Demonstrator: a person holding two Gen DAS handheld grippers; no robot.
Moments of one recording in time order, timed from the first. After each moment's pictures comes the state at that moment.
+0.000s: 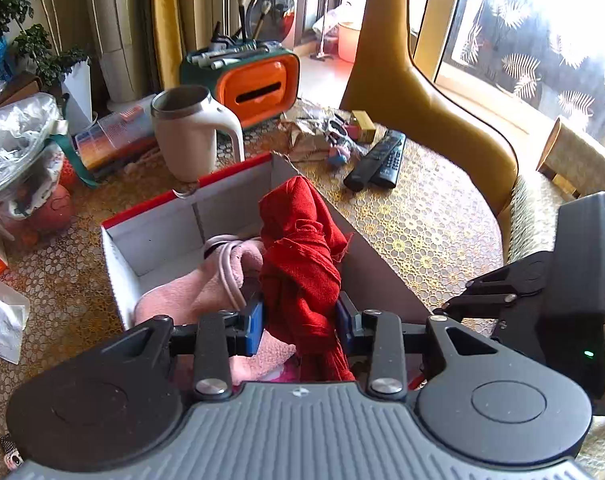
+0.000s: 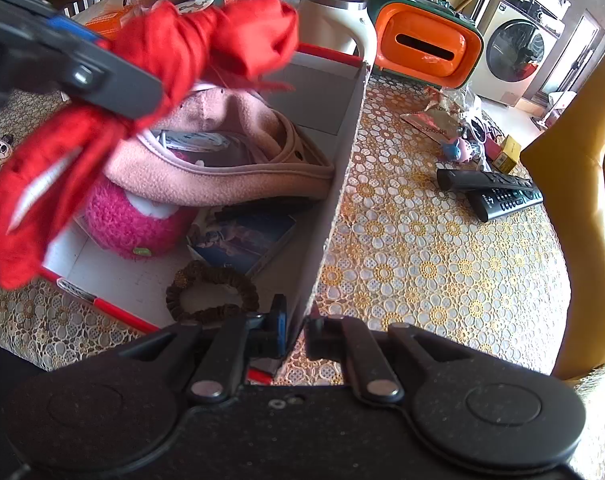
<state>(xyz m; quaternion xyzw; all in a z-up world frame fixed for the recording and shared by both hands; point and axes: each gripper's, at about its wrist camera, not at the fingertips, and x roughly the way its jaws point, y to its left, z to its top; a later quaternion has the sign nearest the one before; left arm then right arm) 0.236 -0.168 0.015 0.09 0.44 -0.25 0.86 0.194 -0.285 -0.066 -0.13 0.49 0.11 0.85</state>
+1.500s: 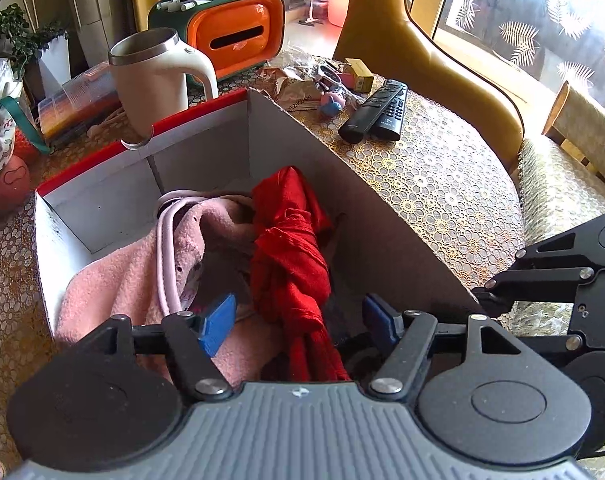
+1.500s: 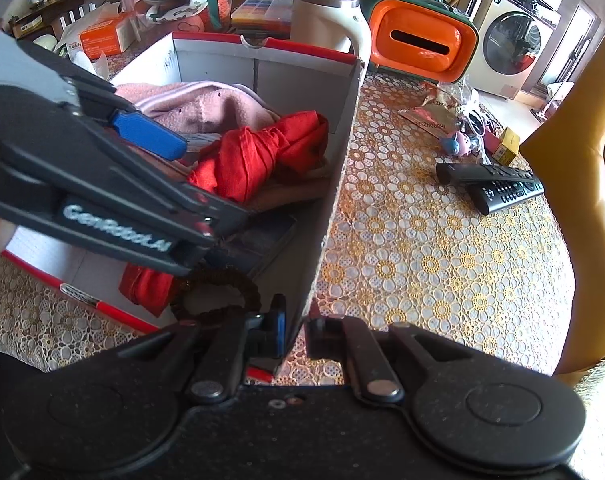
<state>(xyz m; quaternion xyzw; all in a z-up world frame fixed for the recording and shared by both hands) 0.253 -0.187 -0.044 0.10 0.47 -0.27 0.83 0.192 -0.290 -0.066 -0.12 0.50 0.11 0.85</state>
